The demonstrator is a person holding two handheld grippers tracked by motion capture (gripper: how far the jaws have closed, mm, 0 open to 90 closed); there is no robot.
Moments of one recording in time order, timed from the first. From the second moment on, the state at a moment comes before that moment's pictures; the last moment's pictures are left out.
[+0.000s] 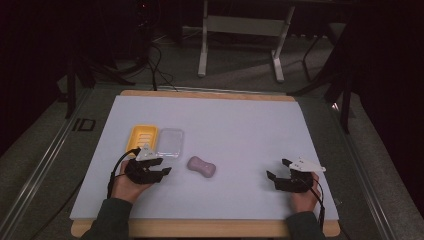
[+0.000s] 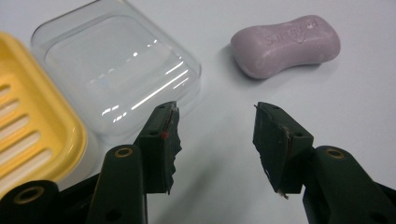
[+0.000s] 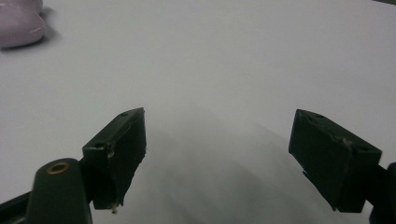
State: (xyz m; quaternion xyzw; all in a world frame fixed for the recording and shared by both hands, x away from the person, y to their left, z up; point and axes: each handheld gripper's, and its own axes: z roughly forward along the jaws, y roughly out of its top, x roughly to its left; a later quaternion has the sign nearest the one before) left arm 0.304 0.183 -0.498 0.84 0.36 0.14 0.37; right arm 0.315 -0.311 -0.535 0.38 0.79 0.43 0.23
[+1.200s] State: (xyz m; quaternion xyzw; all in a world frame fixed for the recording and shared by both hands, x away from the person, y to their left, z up) left arm 0.333 0.131 -0.490 0.89 0.26 0.10 0.35; right arm 0.315 -0.309 -0.535 0.37 0.79 0.43 0.22
